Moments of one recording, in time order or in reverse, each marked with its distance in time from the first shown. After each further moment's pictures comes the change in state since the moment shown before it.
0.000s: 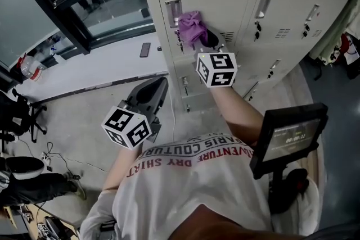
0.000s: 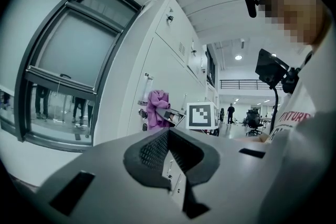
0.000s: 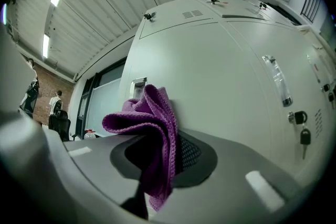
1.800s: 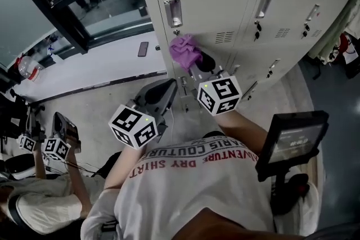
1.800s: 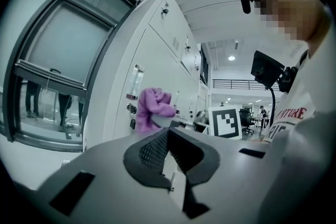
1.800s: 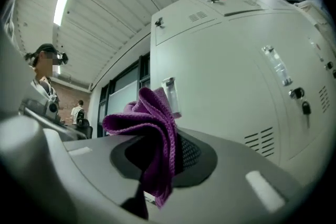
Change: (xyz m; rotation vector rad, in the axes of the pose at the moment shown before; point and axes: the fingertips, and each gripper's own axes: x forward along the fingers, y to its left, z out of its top) left arm 0.021 -0.015 -0.015 0.003 0.023 -0.086; right arm -0.053 0.056 -0.016 0.088 0.024 0.173
